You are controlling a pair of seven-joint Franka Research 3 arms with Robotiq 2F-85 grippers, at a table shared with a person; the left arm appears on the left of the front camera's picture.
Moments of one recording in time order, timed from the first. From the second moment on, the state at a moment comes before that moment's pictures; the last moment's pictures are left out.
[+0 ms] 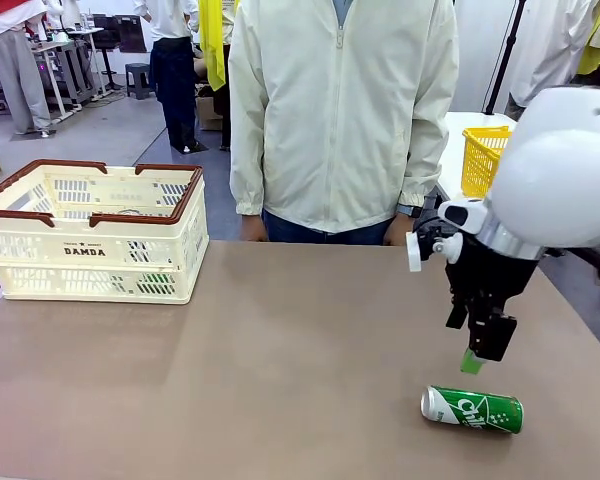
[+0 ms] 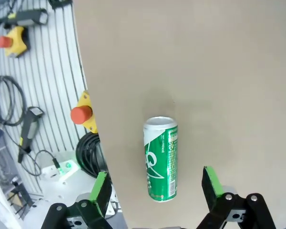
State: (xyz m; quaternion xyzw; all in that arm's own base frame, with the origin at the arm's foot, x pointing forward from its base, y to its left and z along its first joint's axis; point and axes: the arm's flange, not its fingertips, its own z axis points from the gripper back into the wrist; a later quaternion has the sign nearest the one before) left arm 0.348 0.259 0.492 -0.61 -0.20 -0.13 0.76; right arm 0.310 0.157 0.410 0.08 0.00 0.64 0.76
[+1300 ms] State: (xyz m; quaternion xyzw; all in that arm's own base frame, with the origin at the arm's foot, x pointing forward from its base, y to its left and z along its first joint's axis) left arm 0.348 0.259 0.492 -0.61 -0.20 -0.13 0.76; right arm 0.336 0.179 0.297 0.02 0.08 0.67 0.74
